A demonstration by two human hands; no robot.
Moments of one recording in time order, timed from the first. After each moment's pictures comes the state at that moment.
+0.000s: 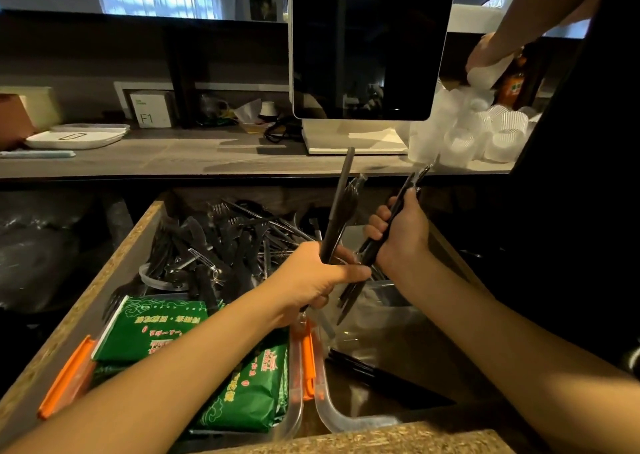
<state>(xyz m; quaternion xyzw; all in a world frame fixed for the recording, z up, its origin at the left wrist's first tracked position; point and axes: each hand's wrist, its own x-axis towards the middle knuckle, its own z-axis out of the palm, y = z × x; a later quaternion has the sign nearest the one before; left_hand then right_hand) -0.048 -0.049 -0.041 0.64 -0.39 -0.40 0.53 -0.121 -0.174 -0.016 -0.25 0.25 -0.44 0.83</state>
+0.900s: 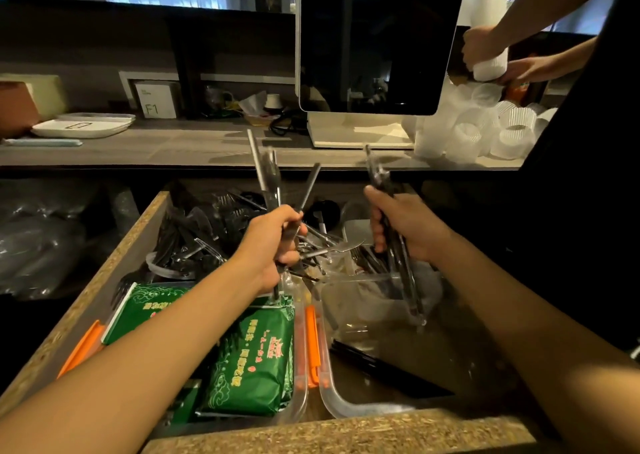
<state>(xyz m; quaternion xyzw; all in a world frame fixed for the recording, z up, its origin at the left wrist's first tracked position) -0.005 -0.048 -0.034 0.55 -0.15 -0.36 0.74 -0.137 -0.206 -0.012 -0.70 0.25 -0.19 0.64</state>
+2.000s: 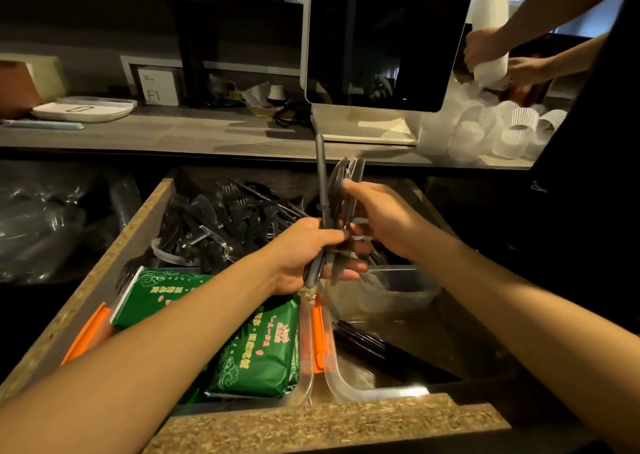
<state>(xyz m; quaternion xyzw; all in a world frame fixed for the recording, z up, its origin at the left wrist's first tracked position) -0.034 -0.039 -0.030 0.54 -0.30 -0.51 0.61 -0.120 -0.164 -0.003 -0.75 0.22 -0.20 0.60</state>
